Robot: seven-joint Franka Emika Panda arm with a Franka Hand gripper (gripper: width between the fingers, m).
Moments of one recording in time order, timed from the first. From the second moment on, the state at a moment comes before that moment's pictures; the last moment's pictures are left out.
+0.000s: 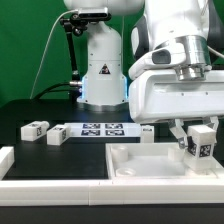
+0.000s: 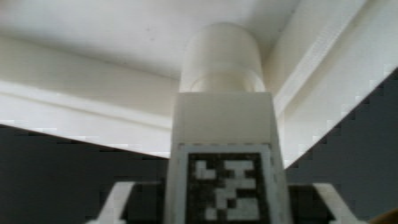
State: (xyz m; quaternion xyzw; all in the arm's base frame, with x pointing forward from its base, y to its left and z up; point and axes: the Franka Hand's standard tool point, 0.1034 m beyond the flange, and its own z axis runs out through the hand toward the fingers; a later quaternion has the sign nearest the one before) arm 0.617 0.115 0.068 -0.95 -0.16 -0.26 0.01
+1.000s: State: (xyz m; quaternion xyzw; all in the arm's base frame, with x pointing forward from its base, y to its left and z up) arm 0.618 0.114 0.070 -0.95 -0.16 -0.26 0.01
